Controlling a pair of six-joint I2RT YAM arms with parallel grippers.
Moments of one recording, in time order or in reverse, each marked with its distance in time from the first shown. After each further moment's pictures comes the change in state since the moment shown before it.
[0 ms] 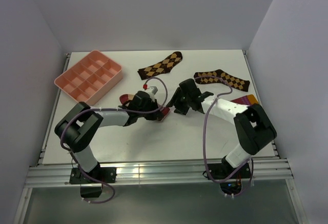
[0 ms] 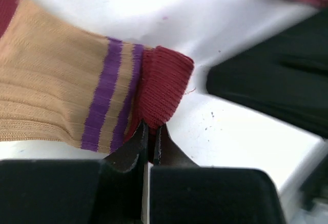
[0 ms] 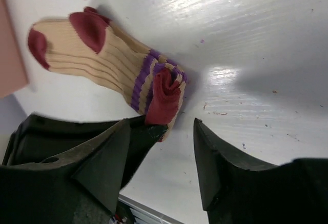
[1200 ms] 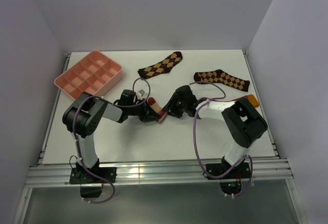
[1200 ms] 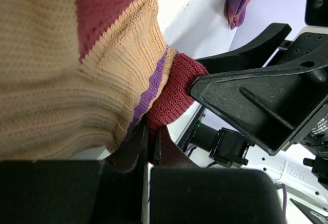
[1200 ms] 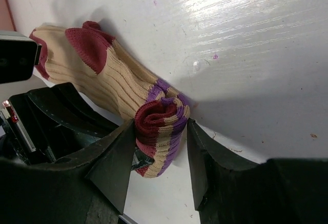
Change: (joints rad) left arm 0.270 0.190 -0.082 0.280 0.576 -0.537; right arm 0.039 0.084 -0.137 0.343 -0.013 0.045
